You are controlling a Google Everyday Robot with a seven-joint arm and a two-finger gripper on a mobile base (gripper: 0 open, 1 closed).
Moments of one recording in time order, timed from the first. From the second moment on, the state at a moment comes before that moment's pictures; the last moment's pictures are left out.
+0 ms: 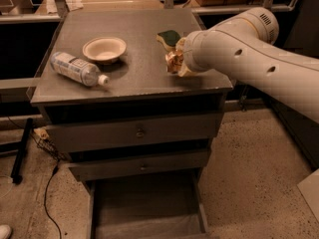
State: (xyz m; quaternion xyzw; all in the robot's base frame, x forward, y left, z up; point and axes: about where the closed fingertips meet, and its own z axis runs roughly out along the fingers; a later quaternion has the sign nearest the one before) arm 0.687 -0.077 0.899 -0.69 0.56 -0.25 0.40
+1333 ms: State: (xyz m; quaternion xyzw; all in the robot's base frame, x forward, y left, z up) arm 0.694 -0.065 0.872 -0.71 0.55 -0.22 0.38
